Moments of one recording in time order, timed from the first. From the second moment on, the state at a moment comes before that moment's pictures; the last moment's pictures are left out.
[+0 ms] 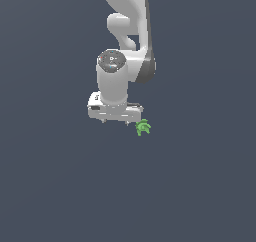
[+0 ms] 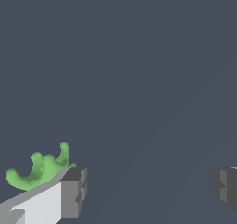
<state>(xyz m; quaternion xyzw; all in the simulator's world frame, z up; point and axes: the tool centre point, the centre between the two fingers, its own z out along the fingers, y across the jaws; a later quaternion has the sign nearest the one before) -0.012 -0.052 0.155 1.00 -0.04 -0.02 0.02</state>
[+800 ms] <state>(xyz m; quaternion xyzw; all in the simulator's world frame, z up) -0.037 0.021 0.117 1.00 0.06 -0.01 0.01</state>
